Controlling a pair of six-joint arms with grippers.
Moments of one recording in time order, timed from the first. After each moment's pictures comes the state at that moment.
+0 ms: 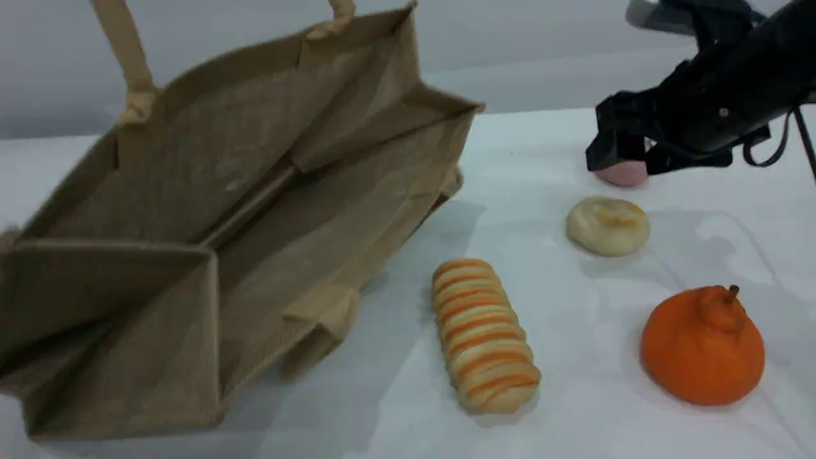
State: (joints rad) left arm -0.14 1.69 -1.75 -0.53 1.22 0.44; right arm 0.10 2.06 -1.04 1.75 0.21 -1.57
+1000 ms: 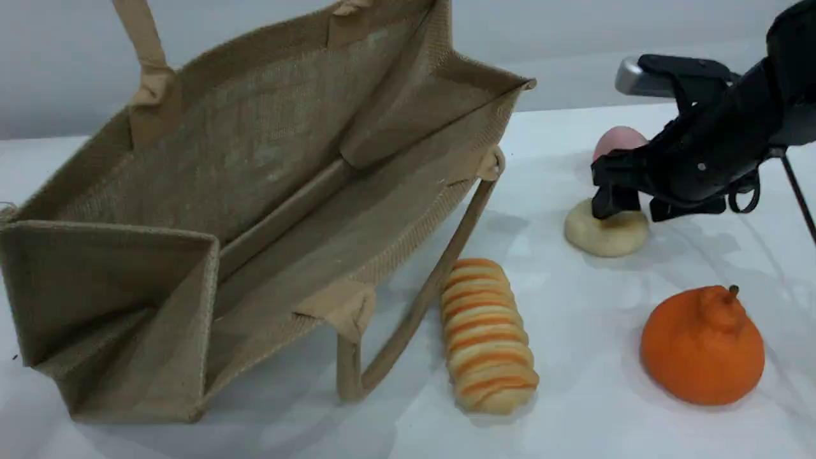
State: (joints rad) left arm -0.14 1.69 -1.76 -0.55 1.22 0.49; right arm 0.10 2.23 -1.12 1.75 0.14 -1.57
